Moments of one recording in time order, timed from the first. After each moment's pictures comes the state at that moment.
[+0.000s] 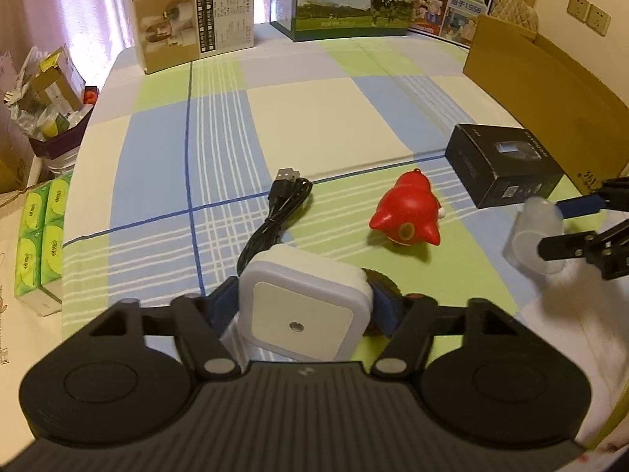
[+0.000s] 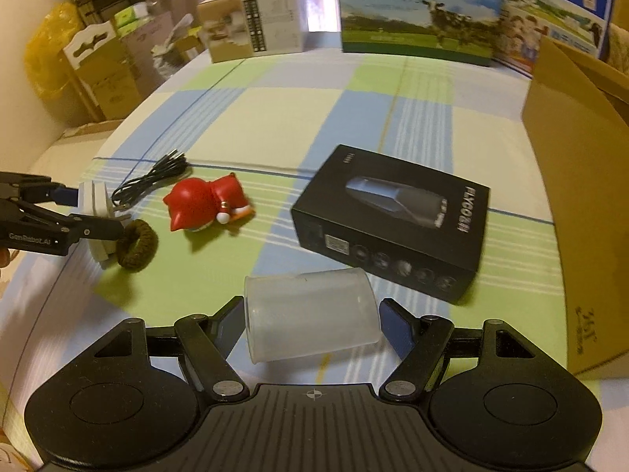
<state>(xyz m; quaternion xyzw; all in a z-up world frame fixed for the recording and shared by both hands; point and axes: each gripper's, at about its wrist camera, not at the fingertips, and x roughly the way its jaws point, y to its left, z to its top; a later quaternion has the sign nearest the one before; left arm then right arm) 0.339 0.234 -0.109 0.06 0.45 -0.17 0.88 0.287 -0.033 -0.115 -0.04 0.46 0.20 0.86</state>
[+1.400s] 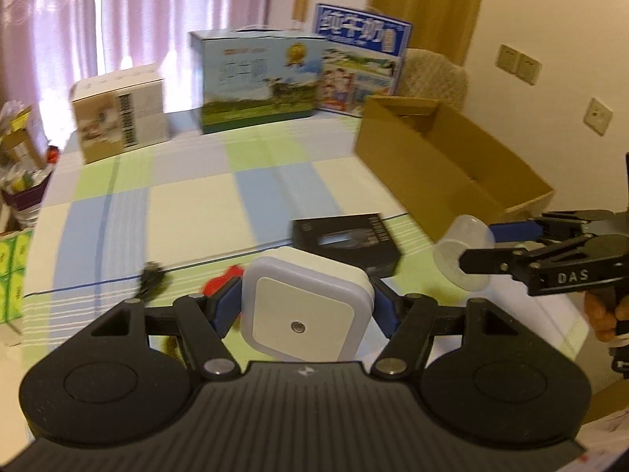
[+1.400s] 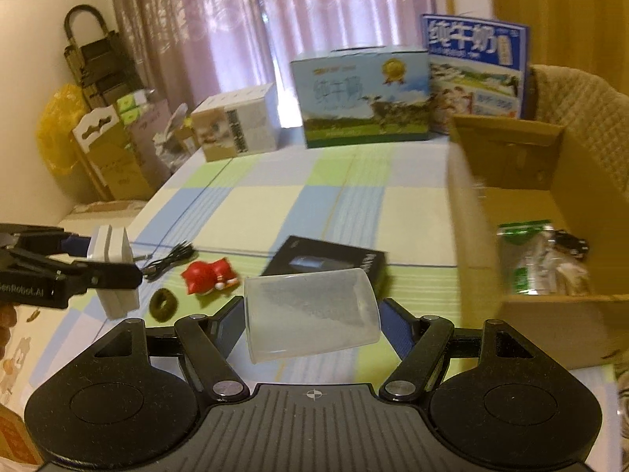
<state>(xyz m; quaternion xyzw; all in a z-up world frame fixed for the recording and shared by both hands) 0.263 0.122 0.004 0.02 0.37 -0.24 0.90 0.229 -0.122 -0.012 0.01 0.37 0.20 0.91</state>
